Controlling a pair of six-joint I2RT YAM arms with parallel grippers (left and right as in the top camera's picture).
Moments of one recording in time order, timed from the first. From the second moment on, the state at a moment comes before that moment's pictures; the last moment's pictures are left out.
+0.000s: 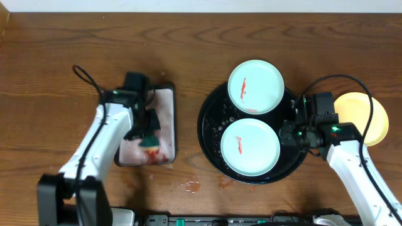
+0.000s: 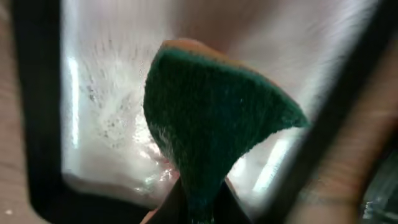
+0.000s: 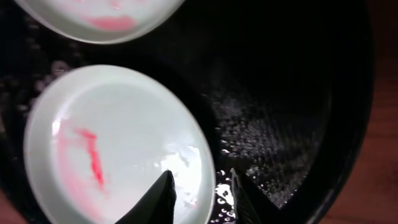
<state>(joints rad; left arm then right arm) -0.13 1.53 1.09 -1.03 0.03 -0.43 0.12 1.29 0.78 -0.74 -0.16 0.29</state>
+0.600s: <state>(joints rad) -0.53 1.48 1.20 -0.88 0.22 -0.52 0.12 1.56 0.73 -0.66 -0.26 0.26</state>
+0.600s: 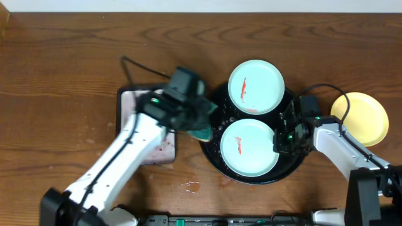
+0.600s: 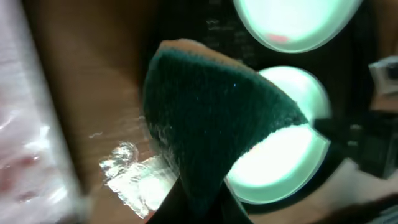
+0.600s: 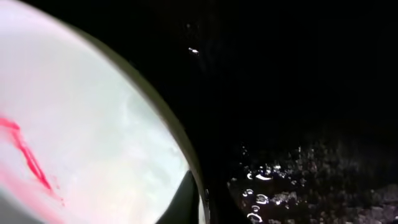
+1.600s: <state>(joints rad) -0.82 1.93 1.27 -0.78 -0.07 -0.80 0.12 1.56 0.73 -0.65 -0.31 0.26</state>
